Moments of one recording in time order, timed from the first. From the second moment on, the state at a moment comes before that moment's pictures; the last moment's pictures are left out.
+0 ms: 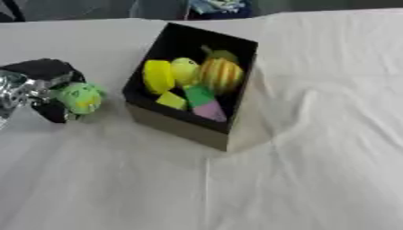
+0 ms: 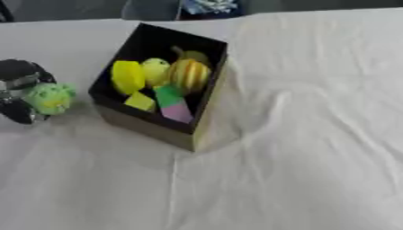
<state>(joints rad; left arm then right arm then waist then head) -0.71 0.82 -0.32 -1.57 -0.85 0.25 -0.67 -0.46 -0.98 -0.03 -1.99 -0.23 0.15 -0.16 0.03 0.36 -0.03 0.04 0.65</state>
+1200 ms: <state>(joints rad) -1.07 0.44 -0.39 -1.56 -0.85 0.24 -0.68 -0.48 -0.98 -0.02 -1.99 -0.23 0.15 -0.15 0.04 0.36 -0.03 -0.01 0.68</state>
